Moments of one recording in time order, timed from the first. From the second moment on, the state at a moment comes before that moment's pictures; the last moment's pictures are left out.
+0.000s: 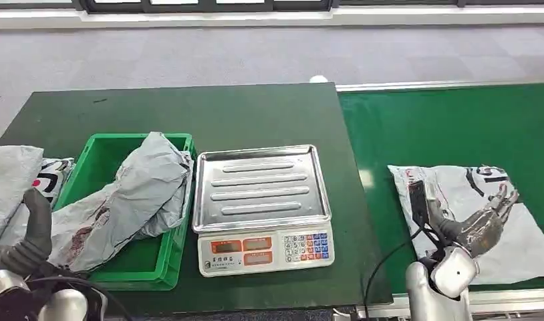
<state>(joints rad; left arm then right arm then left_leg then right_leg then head) 0.04 -0.28 0.12 -1.91 -0.40 0.70 -0.70 -0.16 0.06 -0.30 -1.12 1.57 -0.70 0.50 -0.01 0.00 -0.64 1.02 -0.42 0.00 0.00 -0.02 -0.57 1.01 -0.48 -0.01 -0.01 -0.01</state>
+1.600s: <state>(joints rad) 0.03 -0.28 0.07 -1.87 -0.43 0.70 -0.70 -0.35 -0.03 -0.35 -0.45 1.56 -0.65 0.47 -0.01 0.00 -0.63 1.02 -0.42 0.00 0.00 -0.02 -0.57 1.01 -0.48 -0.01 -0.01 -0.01</state>
